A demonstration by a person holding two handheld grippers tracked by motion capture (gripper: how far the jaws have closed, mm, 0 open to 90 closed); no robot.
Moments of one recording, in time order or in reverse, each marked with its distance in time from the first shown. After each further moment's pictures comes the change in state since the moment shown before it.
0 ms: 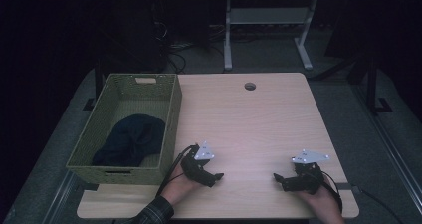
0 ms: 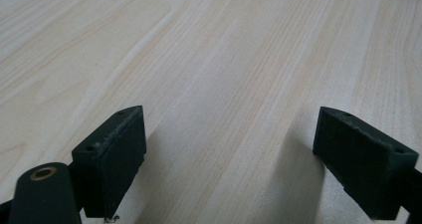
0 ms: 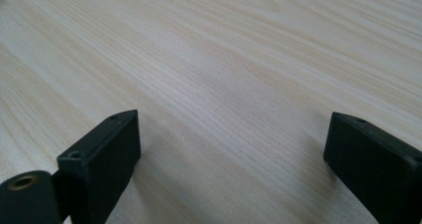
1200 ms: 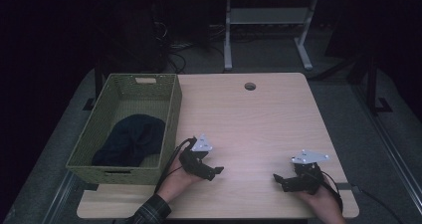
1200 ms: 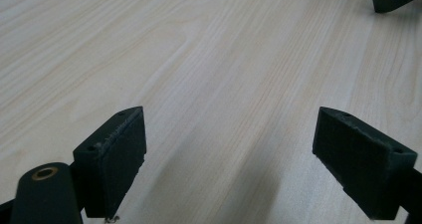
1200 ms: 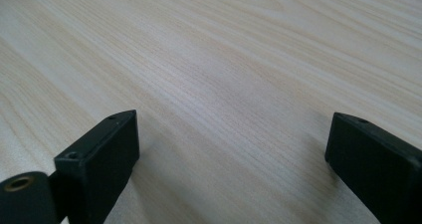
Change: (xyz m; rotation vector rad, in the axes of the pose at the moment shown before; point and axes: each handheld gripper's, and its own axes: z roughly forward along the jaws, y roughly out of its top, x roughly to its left) left arm 0.008 0.017 -0.015 -0.029 -0.007 -0.043; right arm 0.001 0.000 0.000 0.000 0.006 -0.005
